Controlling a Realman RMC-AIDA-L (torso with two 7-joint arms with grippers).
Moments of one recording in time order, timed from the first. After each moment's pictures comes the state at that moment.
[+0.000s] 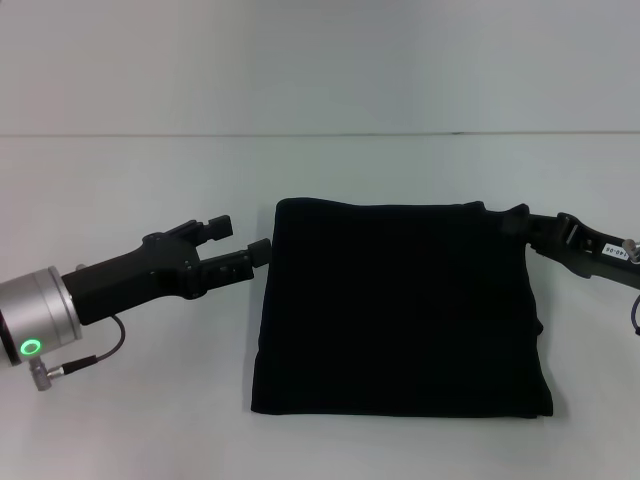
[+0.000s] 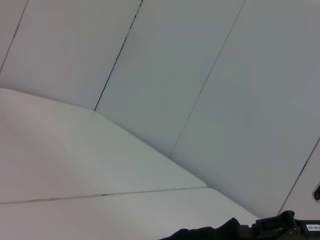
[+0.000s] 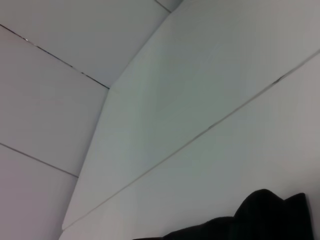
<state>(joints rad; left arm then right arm) -0.51 -2.08 0.60 0.46 1.80 1.46 -1.38 0.61 2.04 -0.41 -0.38 -2.02 -1.16 2.04</state>
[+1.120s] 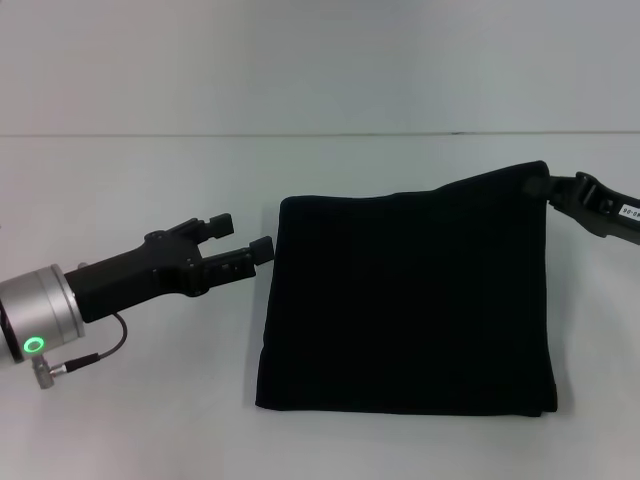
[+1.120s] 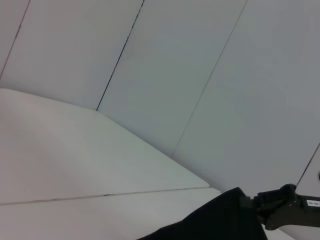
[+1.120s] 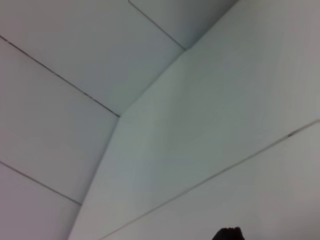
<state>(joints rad) -0.51 -2.09 0.60 0.46 1.80 1.44 -1.38 0.63 2.03 -0.42 -0.41 -1.94 -1.15 2.00</state>
